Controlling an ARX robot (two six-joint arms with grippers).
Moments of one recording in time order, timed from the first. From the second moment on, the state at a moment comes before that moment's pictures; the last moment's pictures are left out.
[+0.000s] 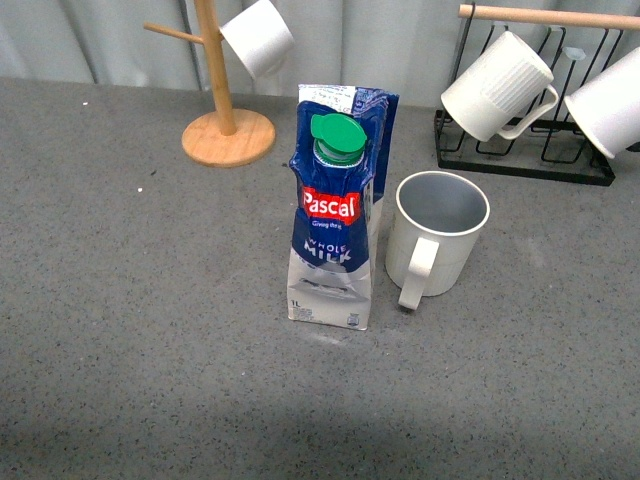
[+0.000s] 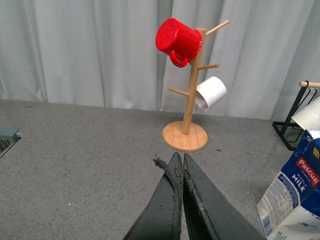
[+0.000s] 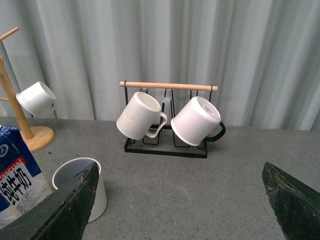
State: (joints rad) left arm 0.00 0.26 0.02 0.26 0.00 -0.01; right arm 0.00 0.00 0.01 0.00 0.00 0.00
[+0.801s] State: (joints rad) left arm 0.00 0.00 0.02 0.00 0.00 -0.01; right arm 0.00 0.00 0.01 0.00 0.00 0.00
